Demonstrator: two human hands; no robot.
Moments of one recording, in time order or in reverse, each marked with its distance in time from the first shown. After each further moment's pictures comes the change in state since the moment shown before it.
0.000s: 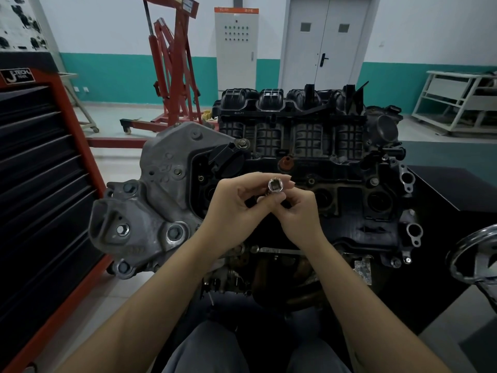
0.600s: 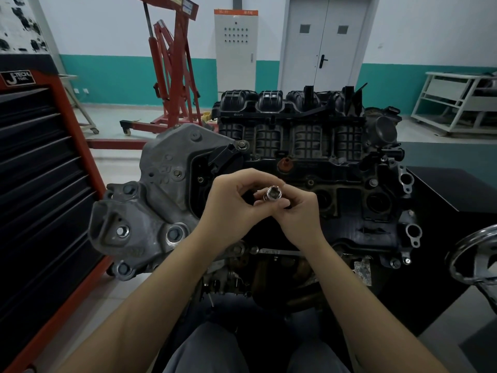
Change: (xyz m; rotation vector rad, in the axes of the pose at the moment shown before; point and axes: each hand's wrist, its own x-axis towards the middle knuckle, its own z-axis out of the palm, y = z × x) left_hand 0.005 -0.002 -0.005 0.049 -0.006 0.025; right_hand -0.001 0.007 -0.002 0.011 0.030 0.065
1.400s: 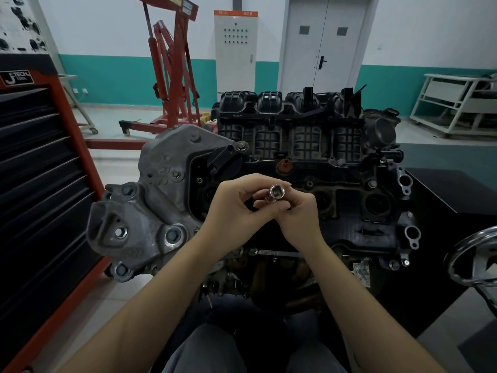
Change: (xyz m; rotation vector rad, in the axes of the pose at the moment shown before) left_hand -0.003 0.000 0.005 -0.050 -0.006 -0.015; right_hand 0.000 -0.001 0.001 0.069 -0.018 0.010
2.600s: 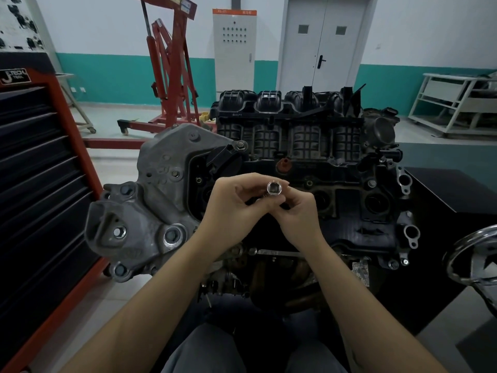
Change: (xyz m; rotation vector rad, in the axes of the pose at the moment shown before) left_hand 0.001 0.005 0.000 -0.040 0.043 -0.055; right_hand 0.001 -0.001 0.000 -0.048 -0.009 -0.046
